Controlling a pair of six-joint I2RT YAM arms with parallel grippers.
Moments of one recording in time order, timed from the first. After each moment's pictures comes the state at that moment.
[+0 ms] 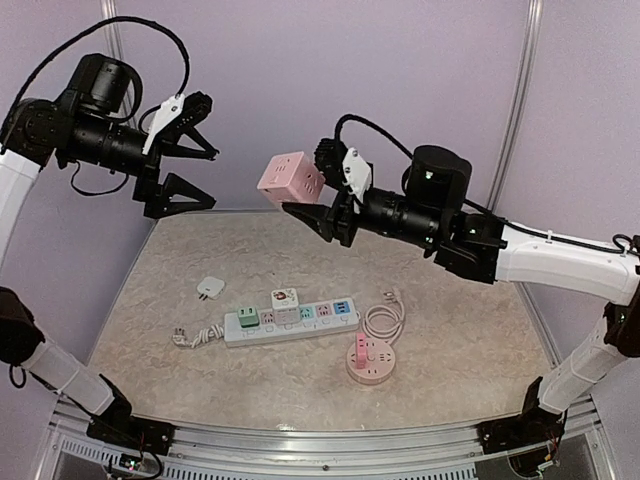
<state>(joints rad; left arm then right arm) -0.56 1.45 2.09 -1.33 0.50 0.72 1.05 1.51 1.31 0.24 -0.10 -0.51</state>
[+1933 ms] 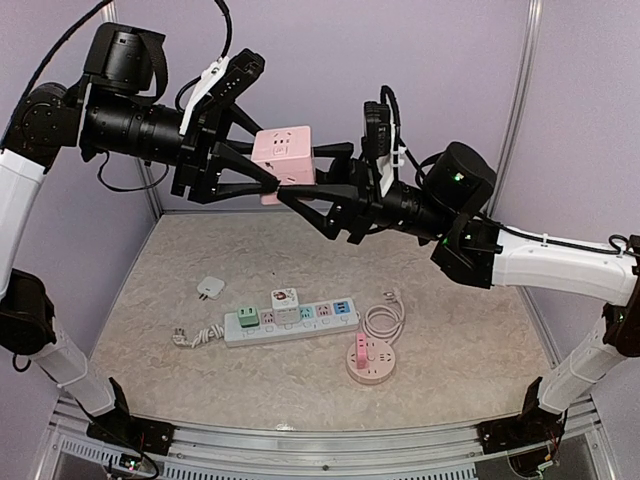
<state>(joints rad) -0.97 1.57 2.32 -1.19 0.38 0.44 1.04 1.50 1.28 0.68 -0.55 0.07</state>
